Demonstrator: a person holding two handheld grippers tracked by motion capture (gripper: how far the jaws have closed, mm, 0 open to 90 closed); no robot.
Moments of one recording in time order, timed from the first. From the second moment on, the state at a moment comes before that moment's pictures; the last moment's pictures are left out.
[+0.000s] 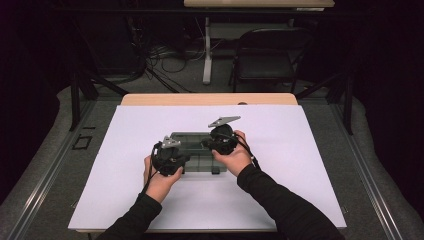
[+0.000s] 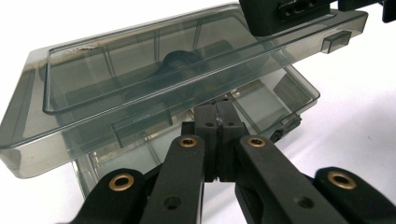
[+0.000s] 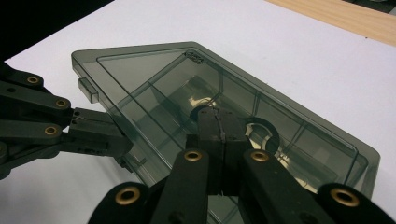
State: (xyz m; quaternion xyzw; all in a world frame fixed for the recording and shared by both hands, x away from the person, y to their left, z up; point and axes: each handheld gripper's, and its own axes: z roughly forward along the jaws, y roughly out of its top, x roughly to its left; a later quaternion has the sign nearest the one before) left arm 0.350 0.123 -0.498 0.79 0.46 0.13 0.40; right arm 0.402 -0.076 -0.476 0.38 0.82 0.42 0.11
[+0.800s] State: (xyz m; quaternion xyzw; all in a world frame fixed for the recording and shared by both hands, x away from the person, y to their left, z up) left arm 0.329 0.131 -0.510 0.80 0.45 0.11 0.38; right arm 0.392 -0.079 -0.498 0.38 0.82 0.42 0.10
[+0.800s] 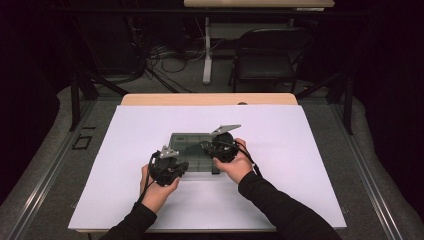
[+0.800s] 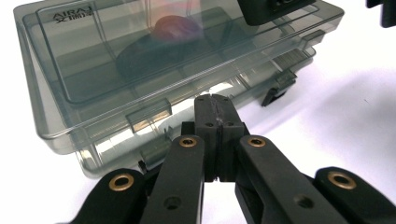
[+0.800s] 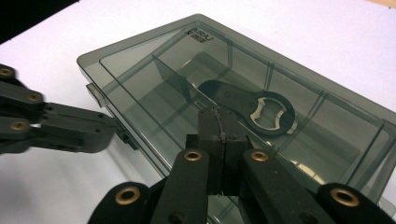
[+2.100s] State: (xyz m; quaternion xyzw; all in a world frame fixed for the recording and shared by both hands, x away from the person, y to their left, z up) left arm 0.351 0.160 -0.515 0.79 0.48 0.12 0.36; right arm 0.384 -0.083 -0.524 0.38 0.82 0.41 0.10
